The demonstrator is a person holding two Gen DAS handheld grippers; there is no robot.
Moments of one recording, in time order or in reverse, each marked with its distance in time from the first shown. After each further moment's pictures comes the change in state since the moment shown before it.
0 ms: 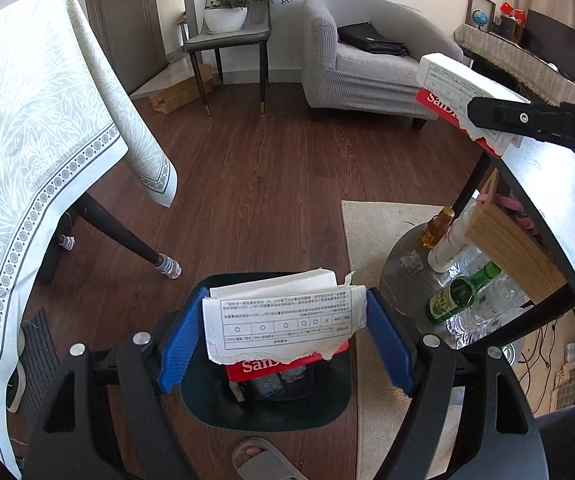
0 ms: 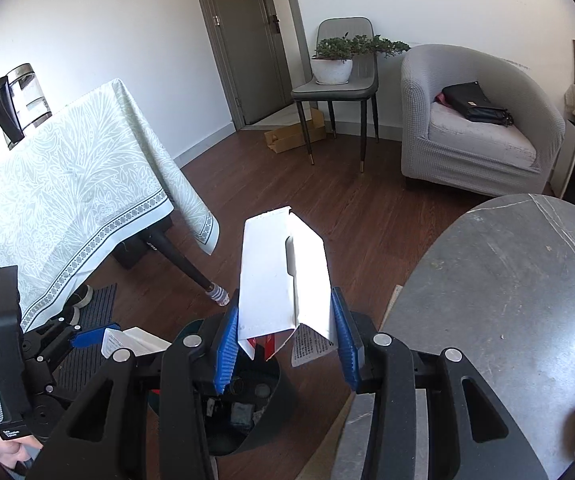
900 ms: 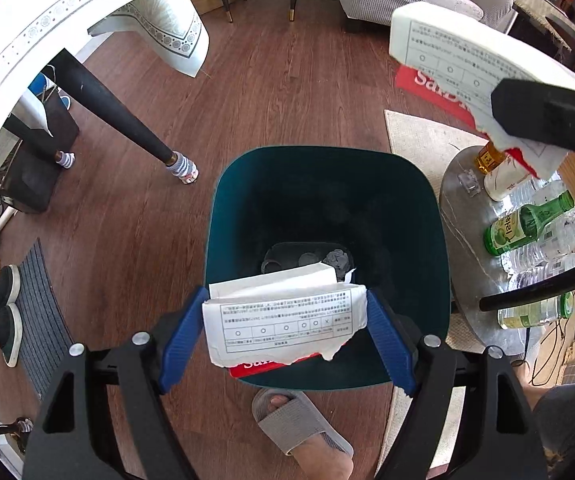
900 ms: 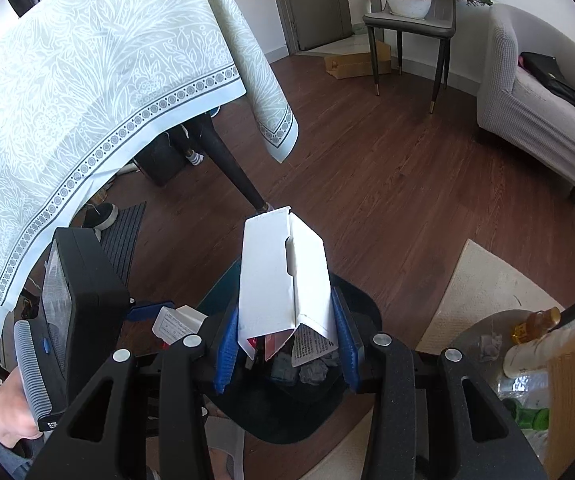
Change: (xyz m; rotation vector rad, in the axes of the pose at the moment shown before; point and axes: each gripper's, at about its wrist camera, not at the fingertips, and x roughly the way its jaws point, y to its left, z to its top) left arm 0.095 0.065 -0.074 -0.053 0.291 0.030; right arm 0.117 0.099 -0.055 -0.116 0.283 0.105
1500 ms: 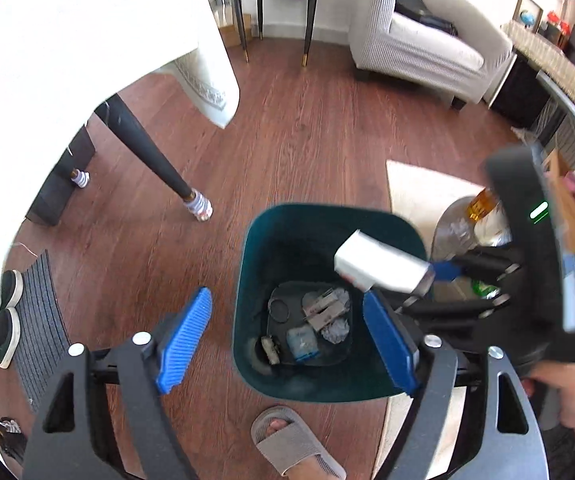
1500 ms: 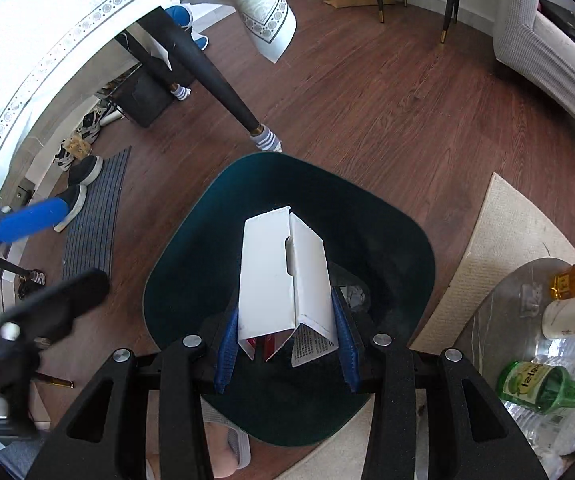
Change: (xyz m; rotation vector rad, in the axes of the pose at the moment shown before) left arm -0.062 0.021 0.001 -0.068 -0.184 -0.021; right arm 0.094 0.003 -0.040 0.039 0.228 0.007
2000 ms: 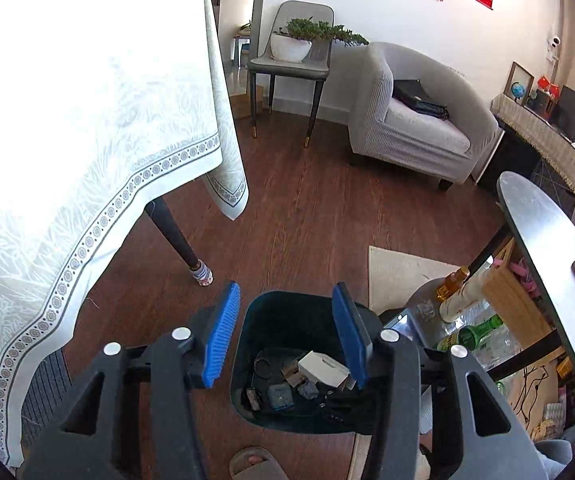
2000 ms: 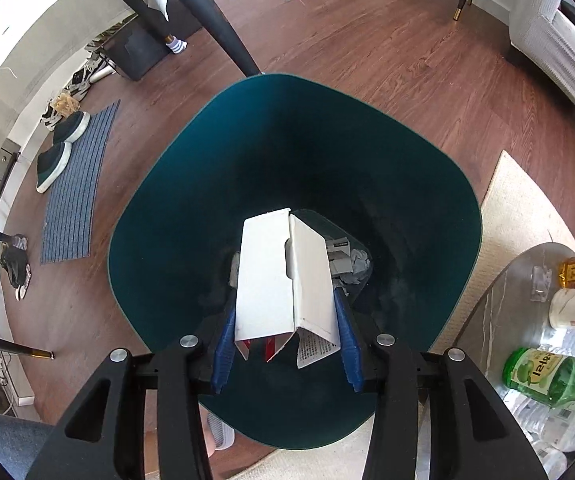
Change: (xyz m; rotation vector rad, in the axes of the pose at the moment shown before) left arm -0.103 -0.001 0.037 -0.093 -0.251 -0.026; right arm 0.044 0.013 -0.022 -0.056 0.128 -0.065
